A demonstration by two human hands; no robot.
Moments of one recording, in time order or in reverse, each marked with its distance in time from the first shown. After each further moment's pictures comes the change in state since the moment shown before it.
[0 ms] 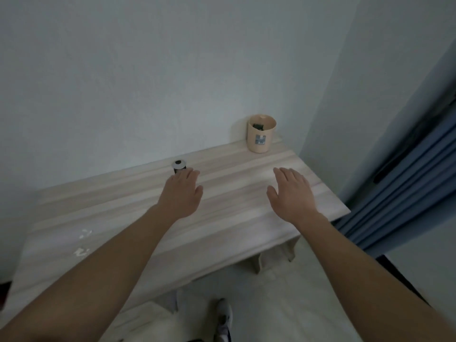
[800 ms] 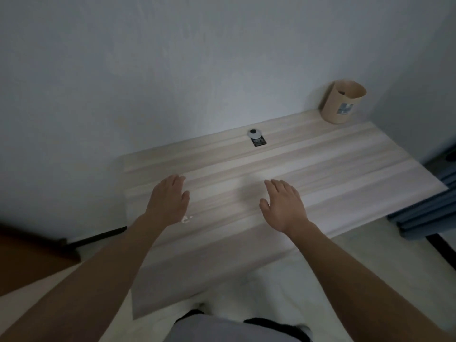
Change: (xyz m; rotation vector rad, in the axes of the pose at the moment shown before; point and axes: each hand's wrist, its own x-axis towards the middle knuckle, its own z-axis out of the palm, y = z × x) left_hand -0.154 -0.366 0.008 -0.077 -0.052 -0.189; right_hand -0.018 -0.343 0.161 0.034 -0.216 -0.048
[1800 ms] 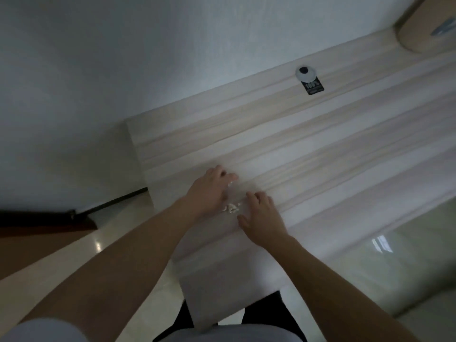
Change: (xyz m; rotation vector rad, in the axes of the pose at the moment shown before) left_hand 0.080 -0.122 0.121 -0.138 -0.453 0.302; right_hand 0.069 -0.167 0.187 0.226 -0.307 0.153
